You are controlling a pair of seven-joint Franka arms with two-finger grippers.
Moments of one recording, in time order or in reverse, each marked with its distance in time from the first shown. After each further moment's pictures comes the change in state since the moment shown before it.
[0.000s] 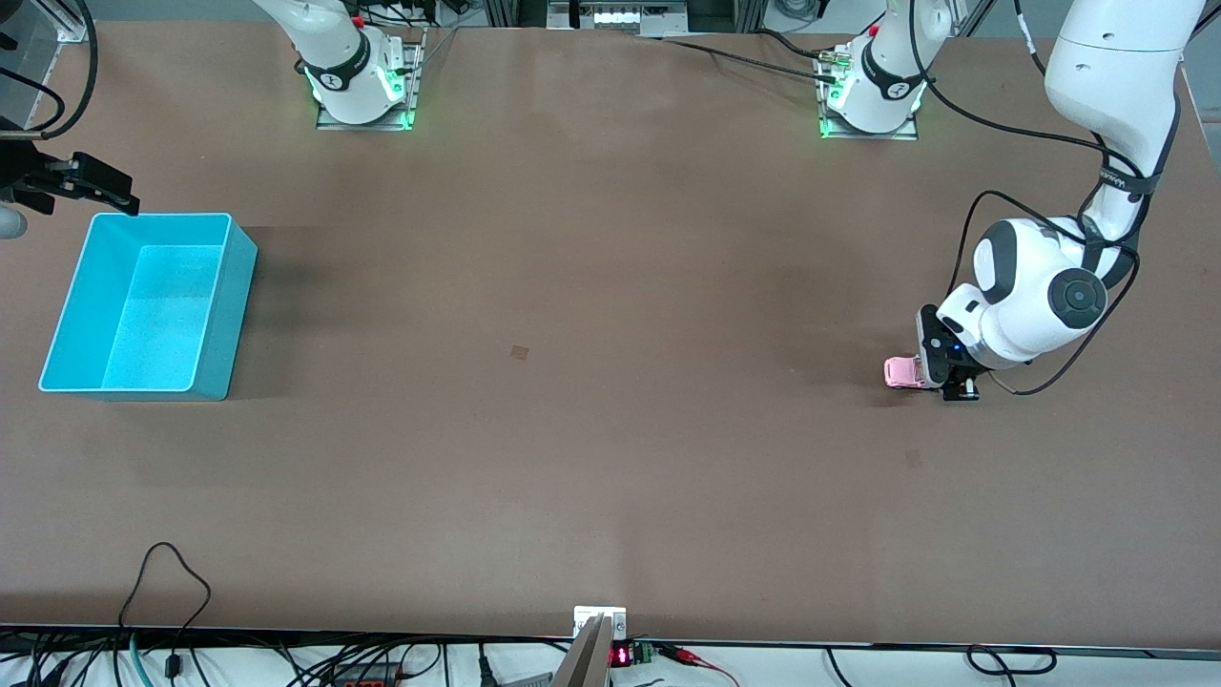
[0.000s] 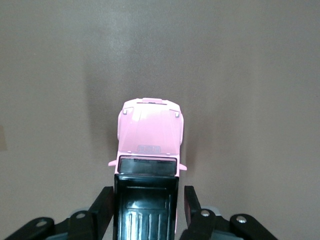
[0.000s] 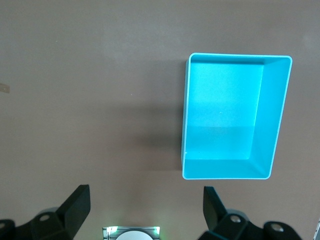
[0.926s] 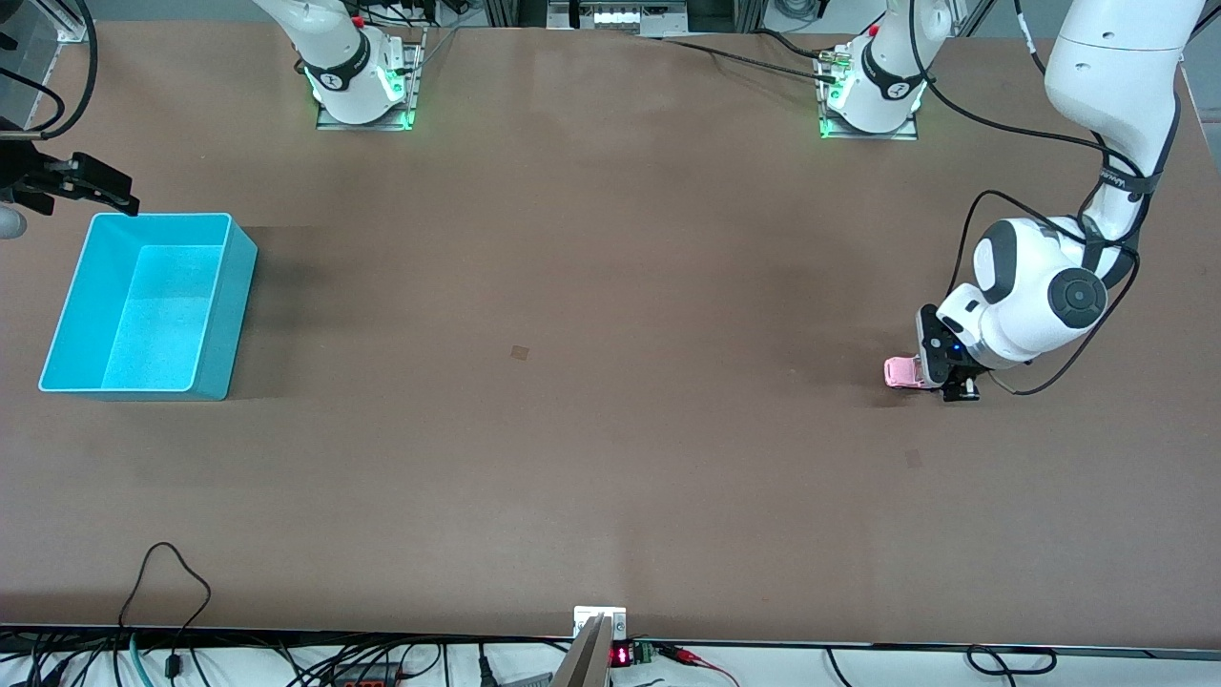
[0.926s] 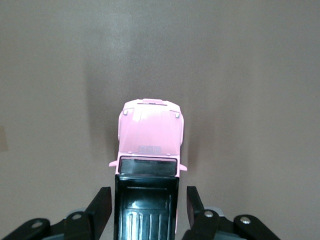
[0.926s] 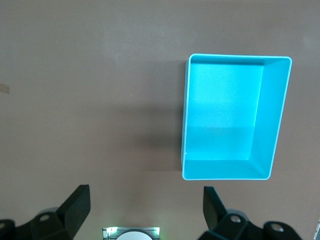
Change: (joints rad) left arm -0.001 -0.001 0.000 0.000 0.000 -0.001 0.000; right arm 0.000 0.000 0.000 0.000 0.000 0.002 0.000
